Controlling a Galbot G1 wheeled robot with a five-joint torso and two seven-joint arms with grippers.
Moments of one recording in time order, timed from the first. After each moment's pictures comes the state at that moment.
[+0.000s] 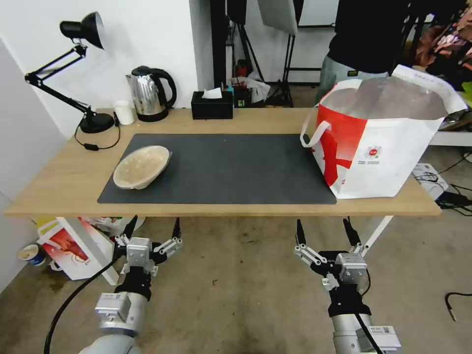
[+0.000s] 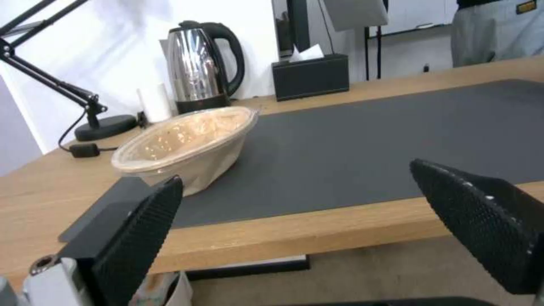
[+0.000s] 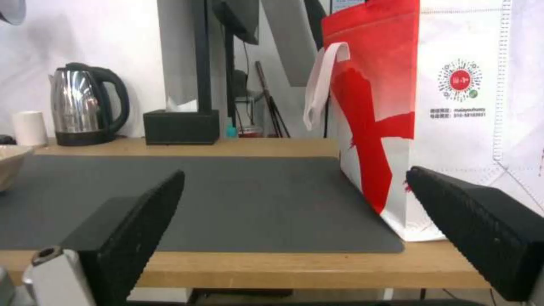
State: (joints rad) left arm 1.80 -1.50 -0.55 -2.30 0.00 0.00 0.00; right arm -1.71 0.89 0.06 2.34 0.08 0.19 0.77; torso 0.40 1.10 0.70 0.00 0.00
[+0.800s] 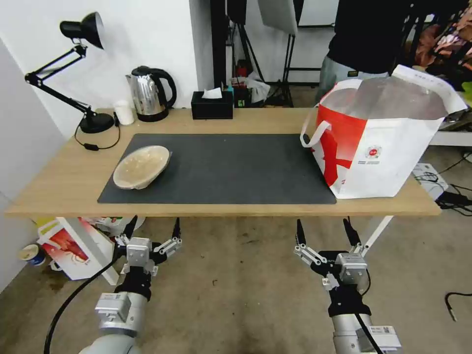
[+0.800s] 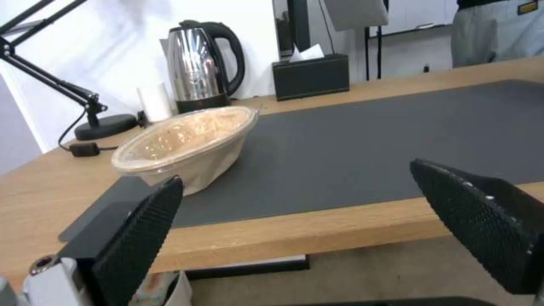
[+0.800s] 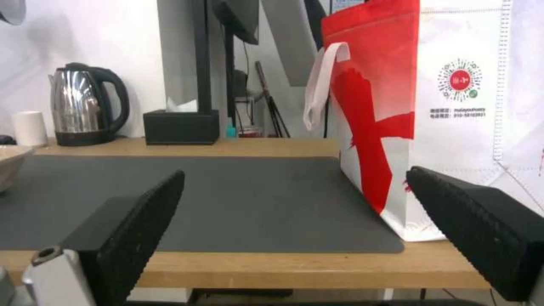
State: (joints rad) left arm 1.80 -1.50 -0.55 -2.30 -0.01 0.00 0.00; right arm -1.71 0.89 0.06 2.34 0.08 0.19 0.77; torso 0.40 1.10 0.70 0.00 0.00
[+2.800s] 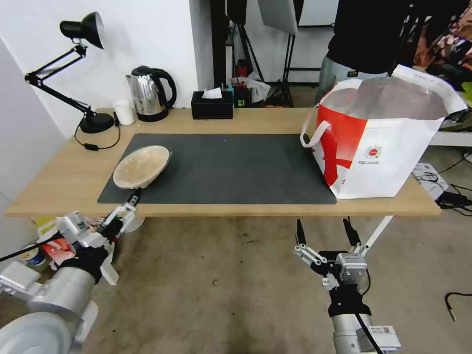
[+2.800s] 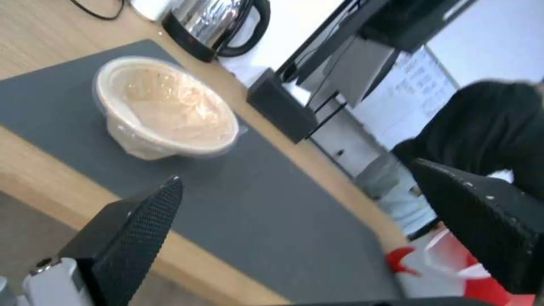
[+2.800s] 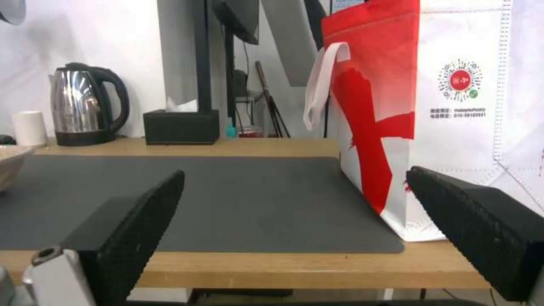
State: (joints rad) left arm 1.69 -1.43 -0.92 -2.47 -1.24 0.45 -0.17; right arm -1.71 0.89 0.06 2.34 0.08 0.19 0.77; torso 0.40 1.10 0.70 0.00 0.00
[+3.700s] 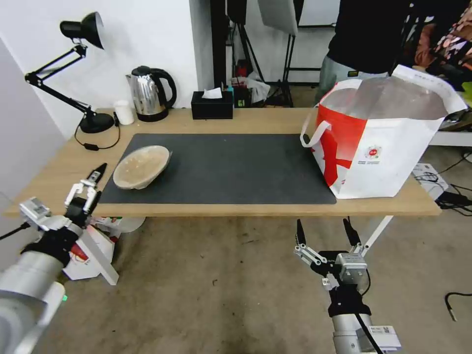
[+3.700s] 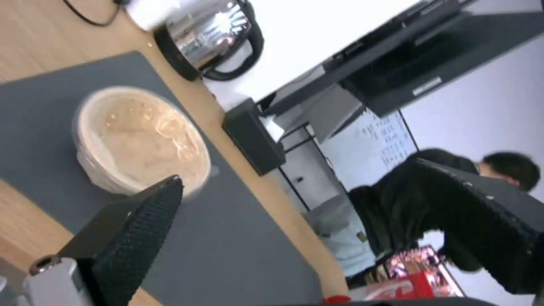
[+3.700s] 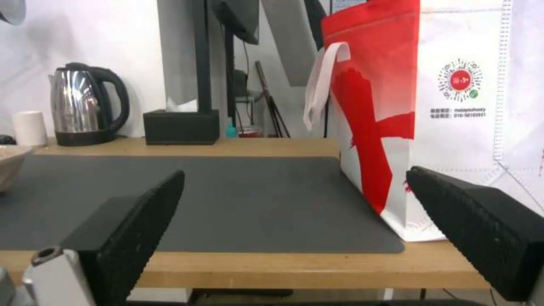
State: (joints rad) left arm 1.57 -1.33 -1.10 -2.43 -1.74 0.44 -0.34; right arm -1.71 0.89 0.06 2.34 0.08 0.19 0.77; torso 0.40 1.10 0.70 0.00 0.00
